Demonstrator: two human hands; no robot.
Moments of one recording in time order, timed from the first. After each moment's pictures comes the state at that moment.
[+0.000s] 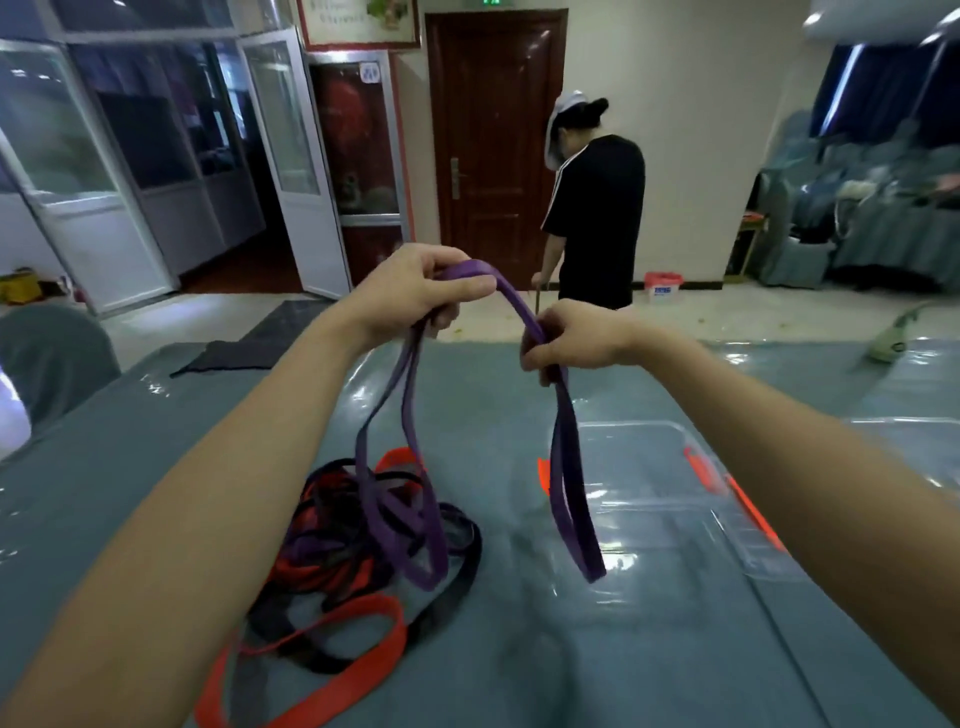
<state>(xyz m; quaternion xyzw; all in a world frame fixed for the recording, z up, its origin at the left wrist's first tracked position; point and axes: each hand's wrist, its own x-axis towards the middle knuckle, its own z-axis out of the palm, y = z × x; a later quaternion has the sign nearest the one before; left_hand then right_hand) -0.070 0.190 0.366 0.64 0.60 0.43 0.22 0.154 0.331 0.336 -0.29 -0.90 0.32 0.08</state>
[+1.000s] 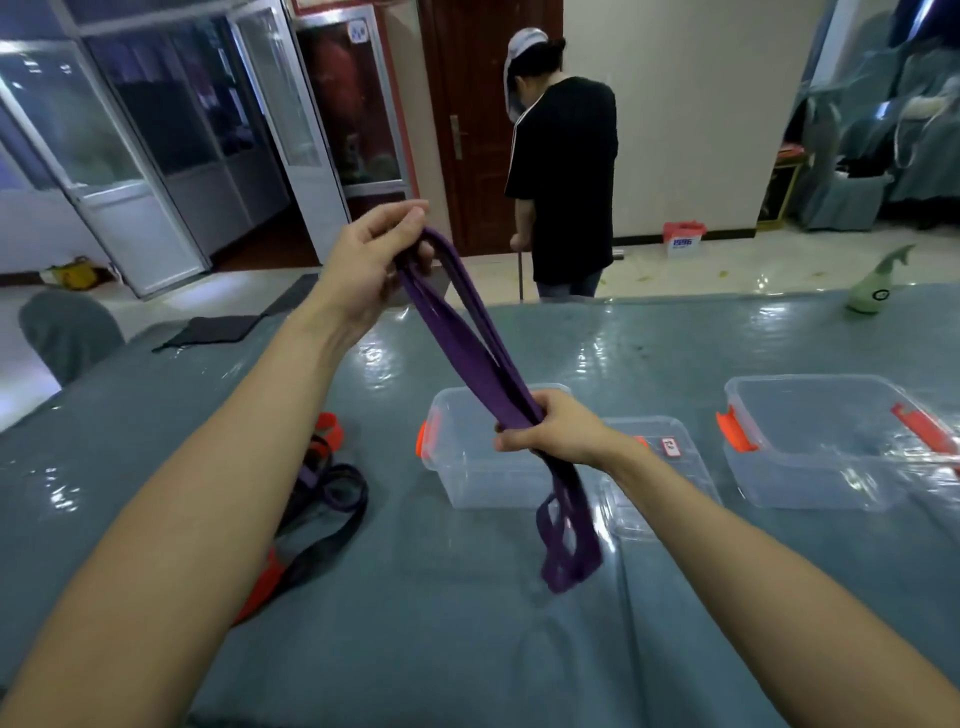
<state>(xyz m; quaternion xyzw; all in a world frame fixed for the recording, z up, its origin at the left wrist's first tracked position) 0.166 0.302 0.346 0.45 0.54 0.66 0.26 0.392 0.408 0.174 -0.25 -0.78 0.55 0.14</state>
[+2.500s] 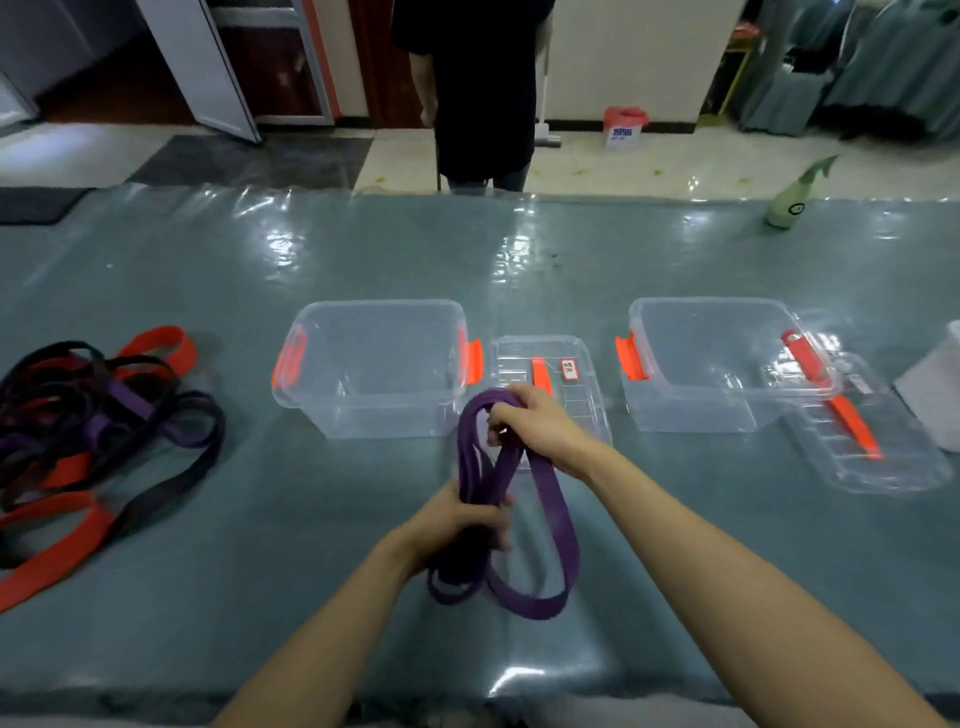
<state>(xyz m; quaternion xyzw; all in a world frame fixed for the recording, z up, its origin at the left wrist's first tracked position) 0.366 0.314 -0.011 0.30 0.56 0.41 0.66 0.486 0.470 0.059 -0.41 -0.64 0.63 0.13</state>
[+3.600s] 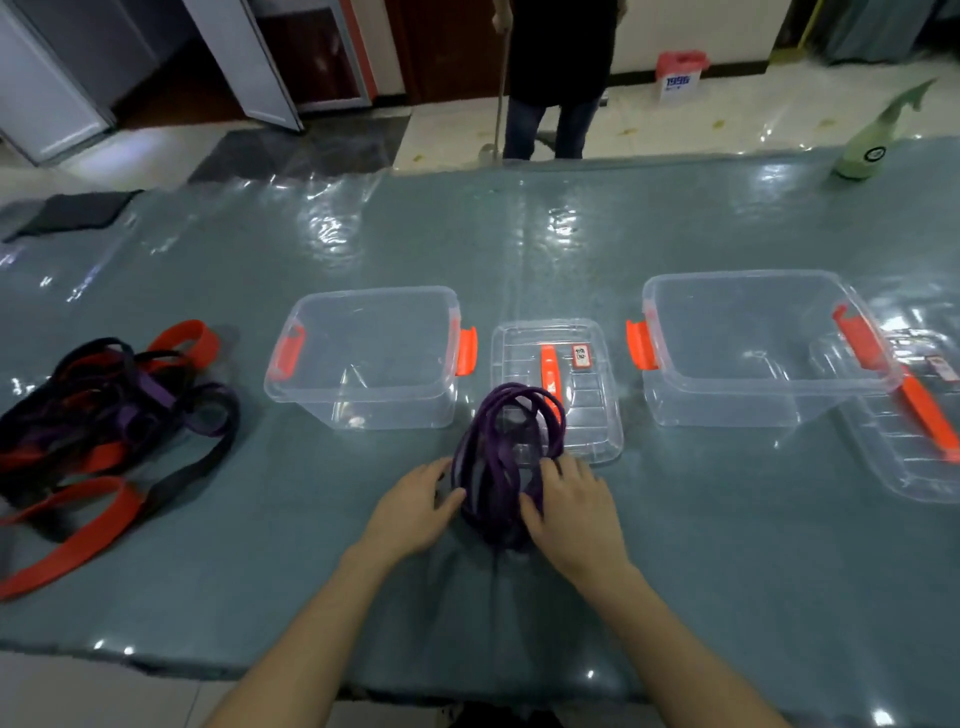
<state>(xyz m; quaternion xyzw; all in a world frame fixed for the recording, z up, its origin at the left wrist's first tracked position) 0.355 0.322 -0.038 0.49 0.82 0.14 0.27 0.573 0.425 -0.036 -0.43 -0.89 0.14 0.06</state>
